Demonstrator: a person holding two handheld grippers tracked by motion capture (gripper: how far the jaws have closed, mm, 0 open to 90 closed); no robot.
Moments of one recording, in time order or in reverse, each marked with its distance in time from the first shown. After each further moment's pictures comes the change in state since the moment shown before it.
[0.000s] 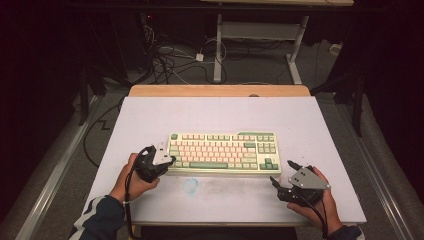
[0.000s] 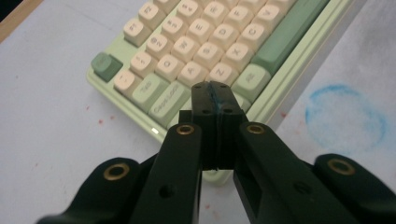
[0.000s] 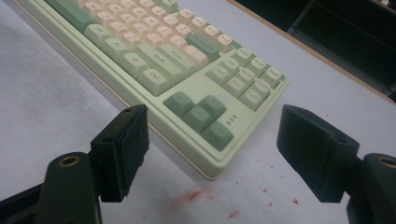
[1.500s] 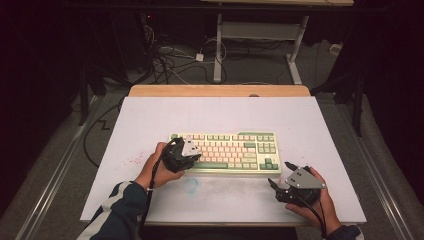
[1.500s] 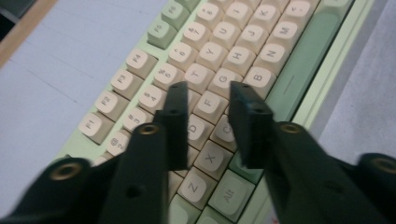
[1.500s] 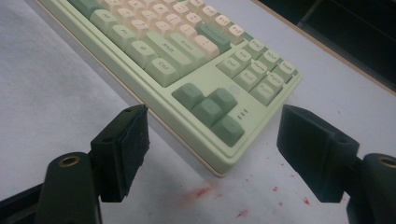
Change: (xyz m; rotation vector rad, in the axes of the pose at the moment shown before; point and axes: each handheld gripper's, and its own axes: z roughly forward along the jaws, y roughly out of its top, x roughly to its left) left arm -0.029 0.017 0.047 -0.023 -0.067 0.062; right arm 0.003 -0.002 0.005 0.030 0.020 -0.026
